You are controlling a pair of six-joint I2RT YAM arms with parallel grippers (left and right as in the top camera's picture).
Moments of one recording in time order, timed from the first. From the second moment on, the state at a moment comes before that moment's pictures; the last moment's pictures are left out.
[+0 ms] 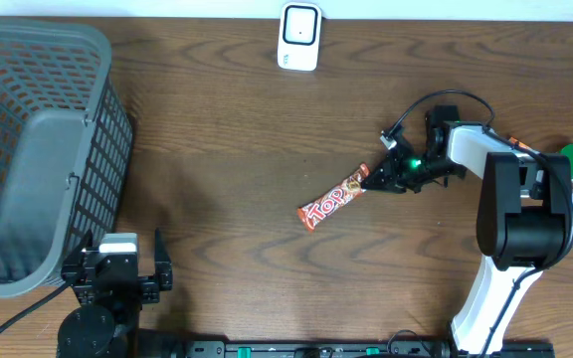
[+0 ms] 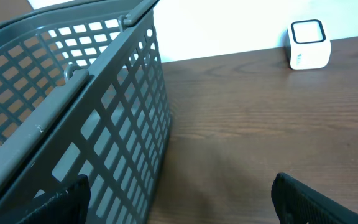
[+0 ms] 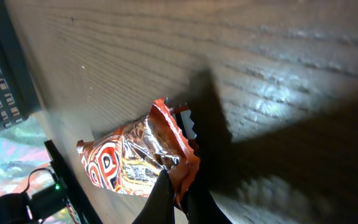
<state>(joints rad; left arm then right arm) -0.14 0.10 0.59 -0.79 -0.24 0.12 0.00 2.12 1.22 -0.74 -0.81 -0.09</state>
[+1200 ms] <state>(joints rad) -0.14 0.10 0.59 -1.13 -0.24 0.12 0.54 1.46 1.25 -1.06 0.45 0.31</state>
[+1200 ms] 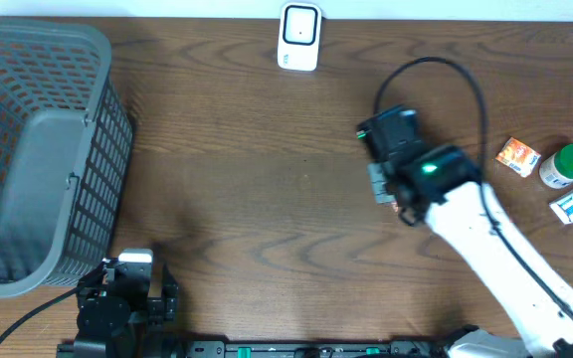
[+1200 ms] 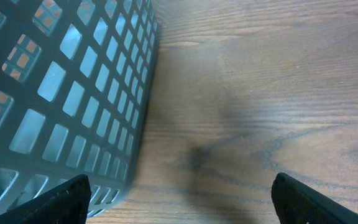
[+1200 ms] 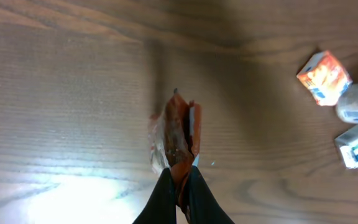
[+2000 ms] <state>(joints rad) -0.14 0.10 0.59 -1.13 -0.24 0.12 0.87 1.92 1.28 -0.89 0.32 0.44</state>
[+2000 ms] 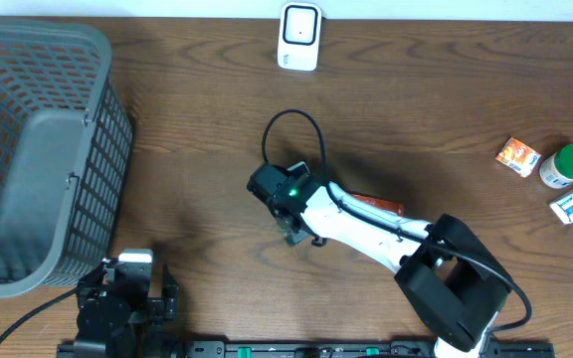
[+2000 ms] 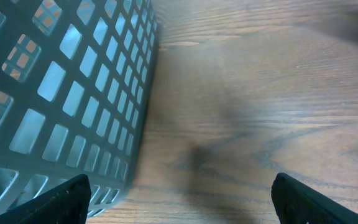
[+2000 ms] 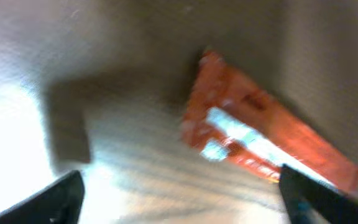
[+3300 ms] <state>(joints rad) -0.14 0.10 0.59 -1.13 -0.24 0.12 0.48 1.86 1.20 -0.98 0.01 0.35</state>
